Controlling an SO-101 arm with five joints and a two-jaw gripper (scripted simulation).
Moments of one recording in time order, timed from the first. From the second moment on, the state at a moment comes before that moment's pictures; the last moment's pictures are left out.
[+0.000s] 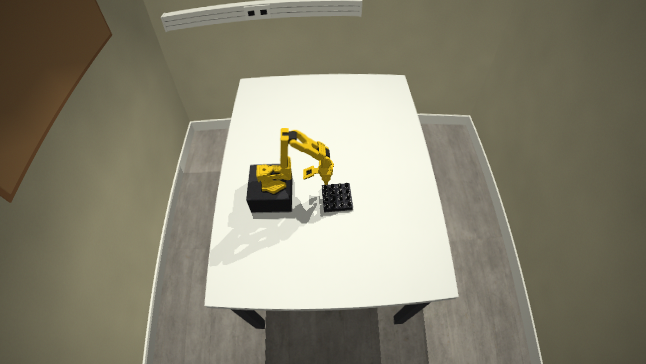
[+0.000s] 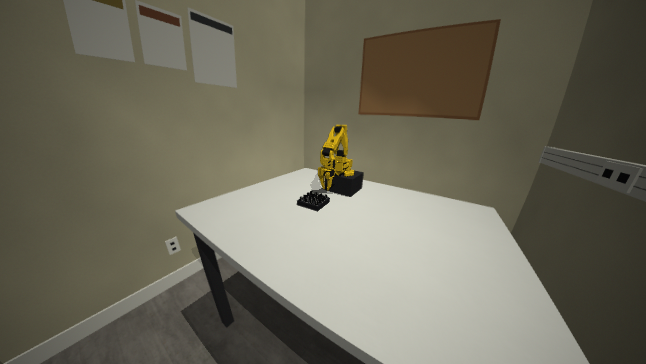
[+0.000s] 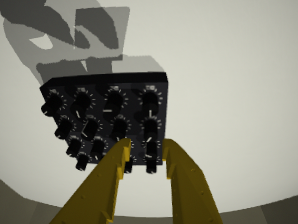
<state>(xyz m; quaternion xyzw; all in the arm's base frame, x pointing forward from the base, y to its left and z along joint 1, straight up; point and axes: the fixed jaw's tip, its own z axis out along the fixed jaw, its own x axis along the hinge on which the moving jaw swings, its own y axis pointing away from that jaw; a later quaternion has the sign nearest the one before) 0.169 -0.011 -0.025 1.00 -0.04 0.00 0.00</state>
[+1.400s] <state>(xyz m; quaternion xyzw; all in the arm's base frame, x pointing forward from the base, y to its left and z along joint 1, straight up) 0.170 -0.011 -0.029 1.00 -0.04 0.01 0.00</state>
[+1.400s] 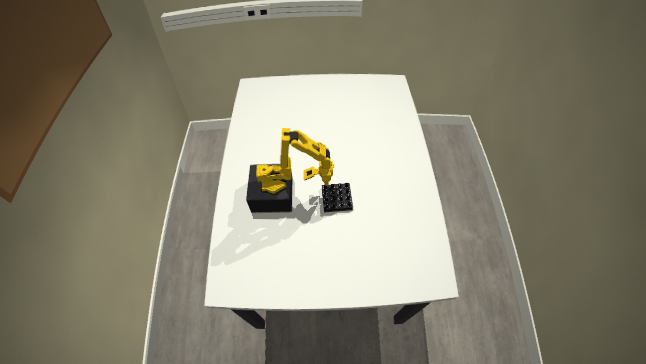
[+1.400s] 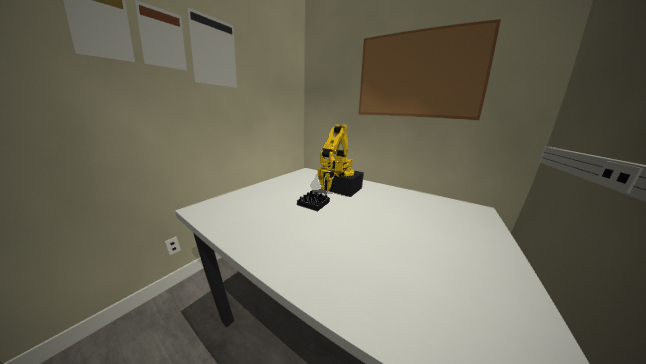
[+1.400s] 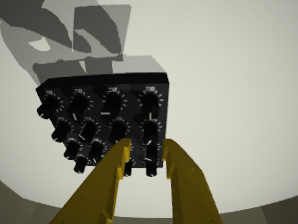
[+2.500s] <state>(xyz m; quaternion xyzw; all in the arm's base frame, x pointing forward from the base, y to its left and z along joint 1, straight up) 0.172 -0.012 -0.037 1.00 -0.04 0.01 0.00</state>
